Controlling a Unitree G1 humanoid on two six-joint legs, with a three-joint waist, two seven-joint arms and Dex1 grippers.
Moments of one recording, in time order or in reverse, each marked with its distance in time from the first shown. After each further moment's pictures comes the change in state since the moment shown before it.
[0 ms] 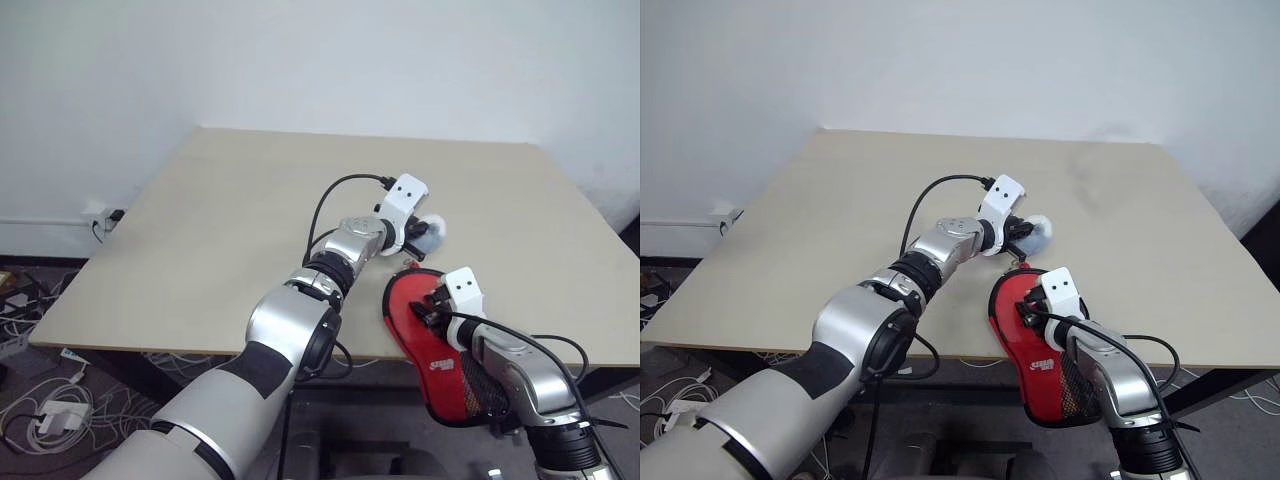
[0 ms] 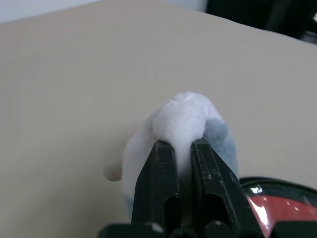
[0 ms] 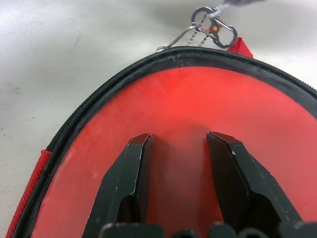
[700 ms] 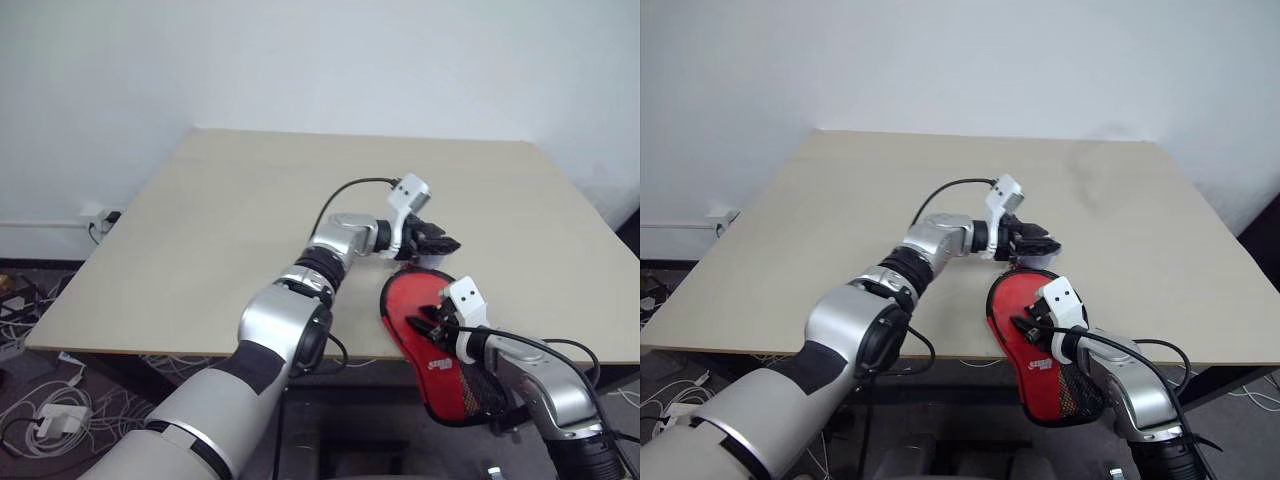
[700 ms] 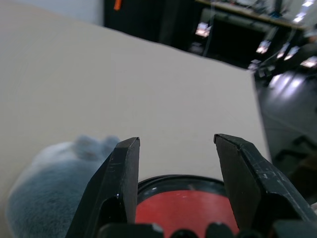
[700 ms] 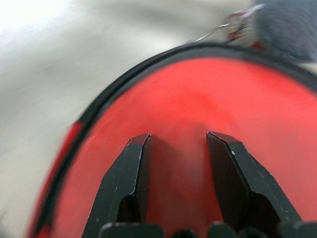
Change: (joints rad) left arm 0.015 0.078 0.043 -0.071 -0.082 0.094 -0.489; right arm 0.064 -0.112 -0.011 -0.084 0.075 -0.022 0.187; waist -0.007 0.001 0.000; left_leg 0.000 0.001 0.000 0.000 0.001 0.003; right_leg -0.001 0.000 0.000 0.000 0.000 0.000
